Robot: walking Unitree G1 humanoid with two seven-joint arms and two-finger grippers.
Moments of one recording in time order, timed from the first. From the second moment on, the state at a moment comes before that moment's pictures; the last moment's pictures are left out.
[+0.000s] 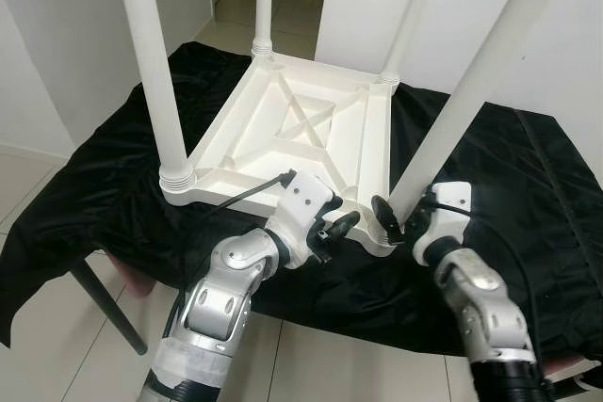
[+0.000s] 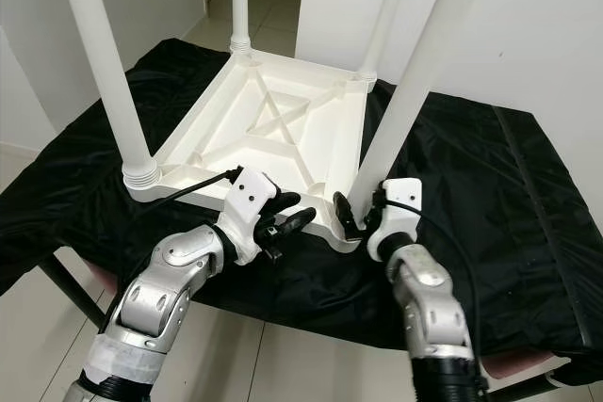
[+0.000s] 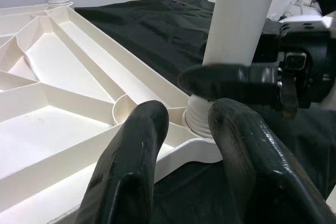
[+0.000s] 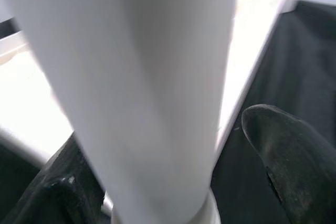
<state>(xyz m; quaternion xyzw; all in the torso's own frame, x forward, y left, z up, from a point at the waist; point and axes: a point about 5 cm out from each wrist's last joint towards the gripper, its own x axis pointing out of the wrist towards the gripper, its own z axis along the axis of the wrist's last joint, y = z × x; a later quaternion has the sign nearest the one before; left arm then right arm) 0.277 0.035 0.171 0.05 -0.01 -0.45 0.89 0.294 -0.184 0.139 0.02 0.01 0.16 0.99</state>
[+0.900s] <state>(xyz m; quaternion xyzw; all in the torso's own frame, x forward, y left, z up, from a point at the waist) 0.283 0.037 0.177 0.05 -0.01 -0.45 0.89 0.316 -0.196 0.136 -0.05 0.03 0.34 0.94</state>
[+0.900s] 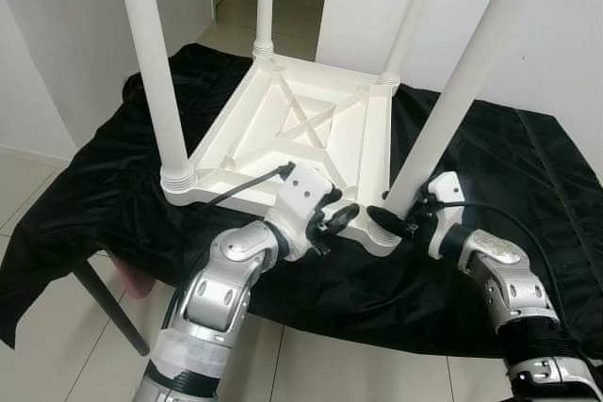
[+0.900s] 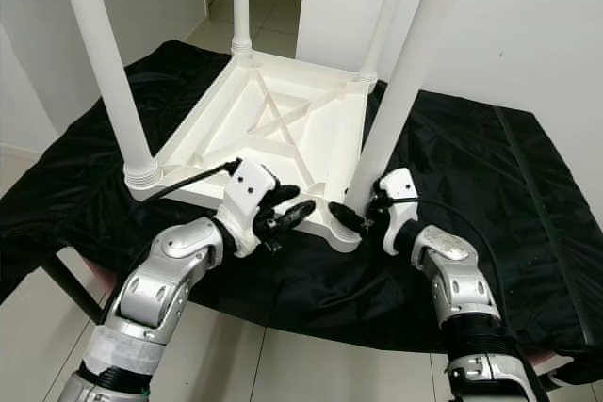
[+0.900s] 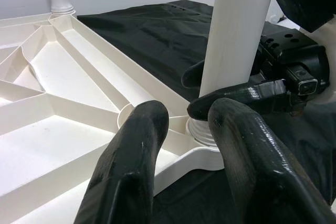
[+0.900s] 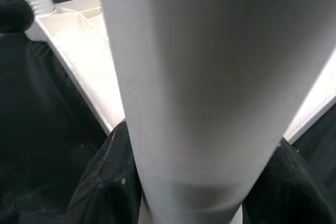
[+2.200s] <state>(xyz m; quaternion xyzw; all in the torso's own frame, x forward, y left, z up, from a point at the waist) 0.281 0.033 0.177 0.05 -0.01 -0.46 0.89 0.283 -0.133 0.136 0.05 0.04 0.01 1.00</state>
